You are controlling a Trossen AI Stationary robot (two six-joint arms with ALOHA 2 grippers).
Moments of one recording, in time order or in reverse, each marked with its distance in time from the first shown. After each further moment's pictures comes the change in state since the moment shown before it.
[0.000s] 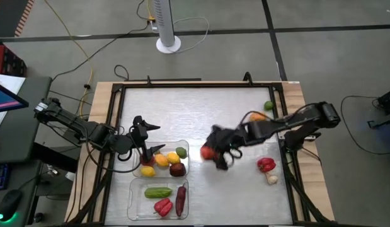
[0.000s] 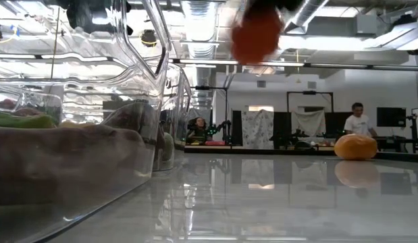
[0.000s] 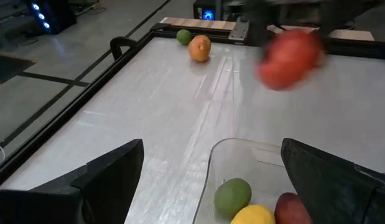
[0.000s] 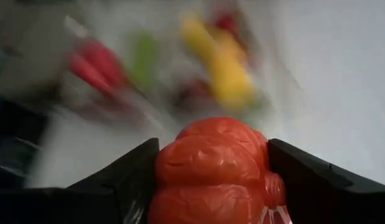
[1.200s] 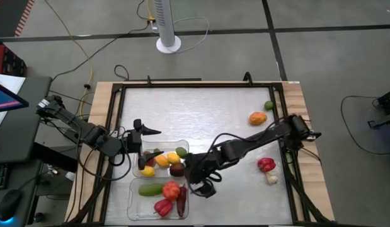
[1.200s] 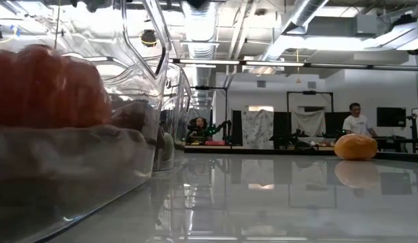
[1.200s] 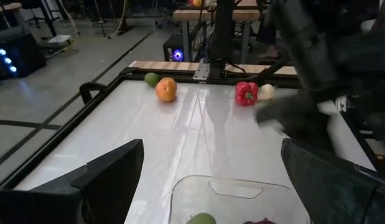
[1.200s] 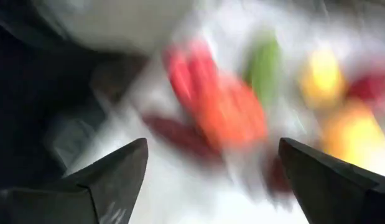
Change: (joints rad) left arm -0.109 -0.024 0.000 0.175 -0.020 0.124; right arm 0.122 0.426 0.452 0.011 -0.237 -0.293
